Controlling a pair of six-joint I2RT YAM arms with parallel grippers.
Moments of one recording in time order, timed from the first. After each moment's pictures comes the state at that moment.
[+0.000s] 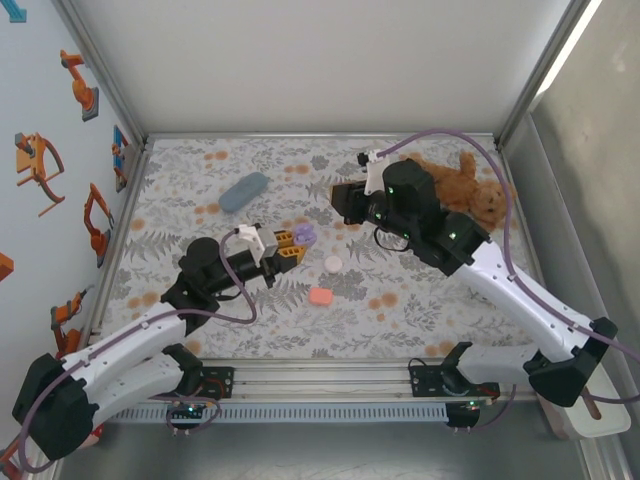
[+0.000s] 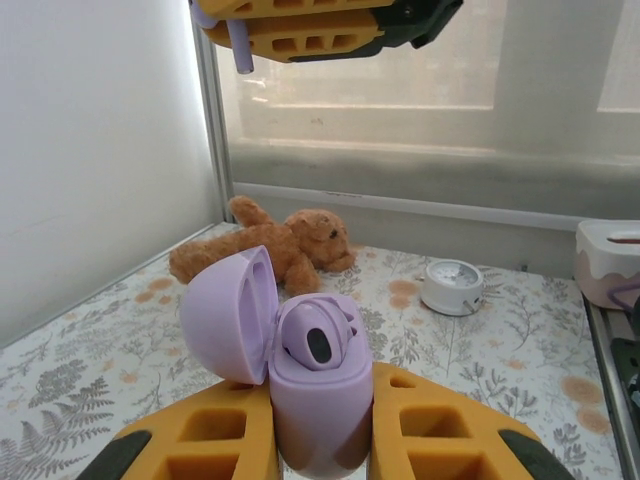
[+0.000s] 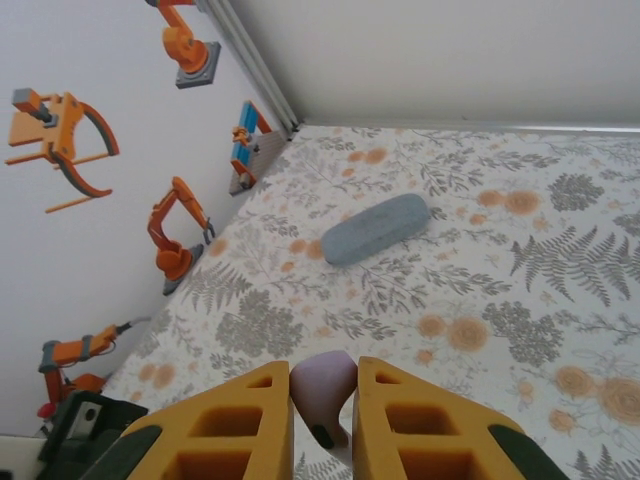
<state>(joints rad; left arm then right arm) -0.72 0.93 0.47 0.51 0.50 0.05 0.82 1.21 1.33 -0.46 0.00 0.48</state>
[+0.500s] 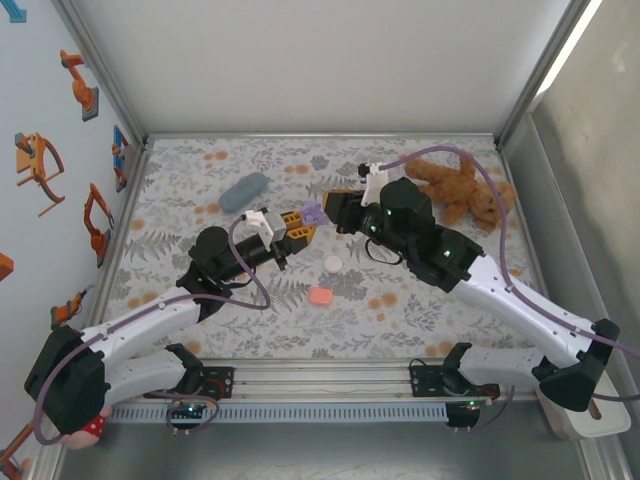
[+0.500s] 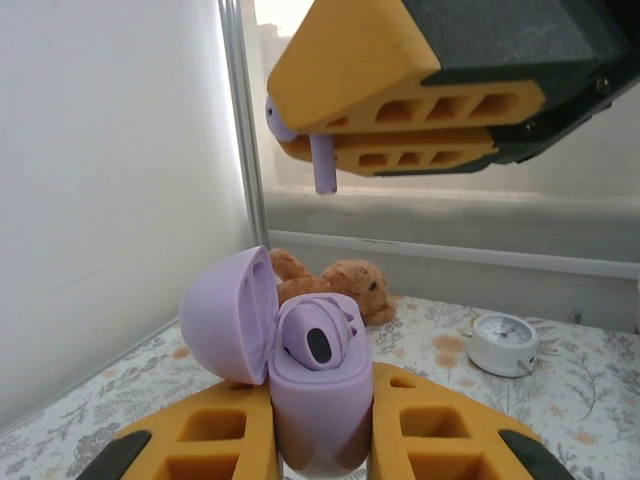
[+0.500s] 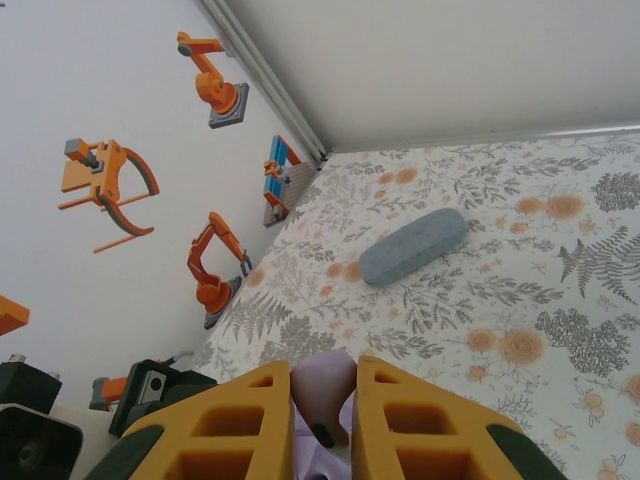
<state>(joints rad) -0.74 1.09 0.55 0.69 0.42 0.05 0.90 1.16 1.20 -0.29 0.09 0.59</state>
